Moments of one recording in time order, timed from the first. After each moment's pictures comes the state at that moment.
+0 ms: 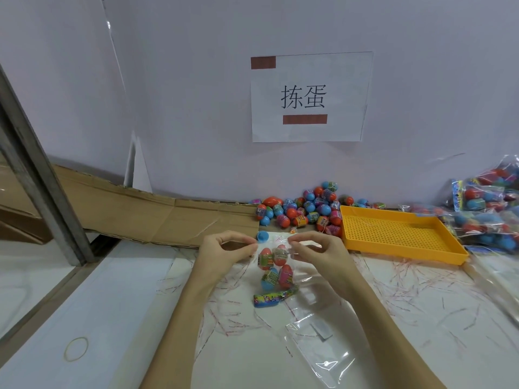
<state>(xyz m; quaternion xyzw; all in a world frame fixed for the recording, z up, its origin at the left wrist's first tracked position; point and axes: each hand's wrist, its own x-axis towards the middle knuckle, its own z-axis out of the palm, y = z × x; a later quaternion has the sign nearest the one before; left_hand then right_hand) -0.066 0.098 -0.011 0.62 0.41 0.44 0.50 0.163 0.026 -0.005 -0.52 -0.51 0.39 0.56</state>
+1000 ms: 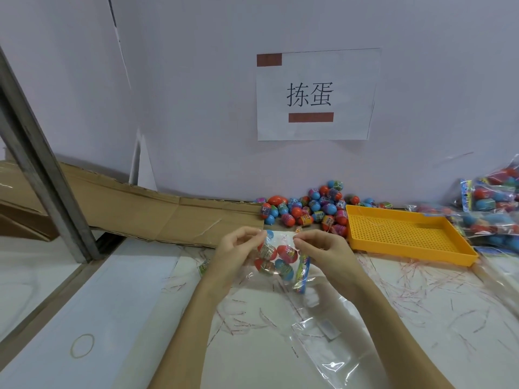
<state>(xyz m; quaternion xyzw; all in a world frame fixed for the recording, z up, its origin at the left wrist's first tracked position) -0.050 0.088 -0.005 0.56 0.41 0.42 0.59 0.157 0.031 -0.004 -0.53 -0.50 0.41 0.55</state>
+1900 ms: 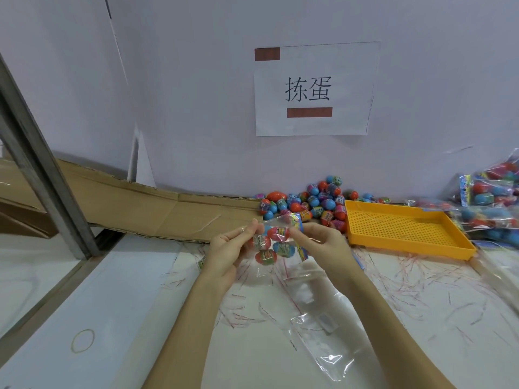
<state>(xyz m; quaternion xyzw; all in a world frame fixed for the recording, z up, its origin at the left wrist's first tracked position) -0.046 0.089 -0.005 0.43 0.40 0.47 0.66 0.148 0.032 0.000 -0.55 -0.51 0.37 0.55</state>
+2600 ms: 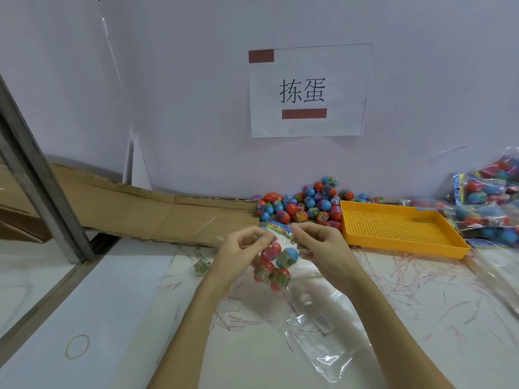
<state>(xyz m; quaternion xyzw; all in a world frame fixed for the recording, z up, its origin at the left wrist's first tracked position) -0.041 0.082 -0.004 0.66 0.38 0.39 0.52 0.154 0.026 0.006 -0.50 -0.50 0.43 0.56</state>
